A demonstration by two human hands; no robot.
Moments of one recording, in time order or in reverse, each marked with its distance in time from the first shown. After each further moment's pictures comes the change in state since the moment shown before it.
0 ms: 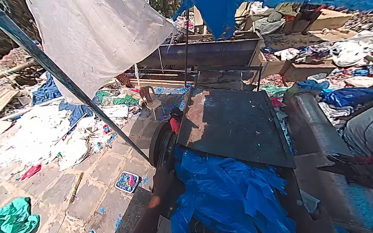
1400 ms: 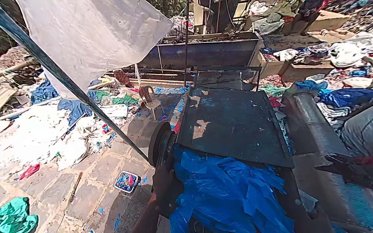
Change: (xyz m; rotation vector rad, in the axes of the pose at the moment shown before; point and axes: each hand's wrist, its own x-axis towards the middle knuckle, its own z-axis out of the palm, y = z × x) left_hand -0.024 0.013 -0.029 -0.053 -0.029 0.003; right_hand -0.014 -0.015 -0.003 0.020 0.005 -0.009
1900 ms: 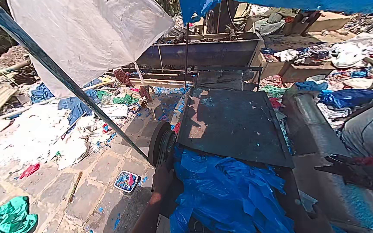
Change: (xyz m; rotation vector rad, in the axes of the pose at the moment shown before) left_hand 0.021 -0.016 0.025 0.018 0.050 0.025; right_hand -0.008 -0.010 -0.005 0.013 -0.006 0.012
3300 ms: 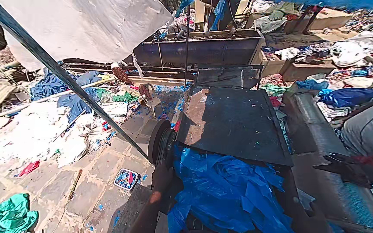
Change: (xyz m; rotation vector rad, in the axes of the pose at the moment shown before) left_hand -0.004 0.003 -0.005 0.006 -0.017 -0.012; right_hand -0.008 -0.009 -0.003 0.018 0.007 0.035
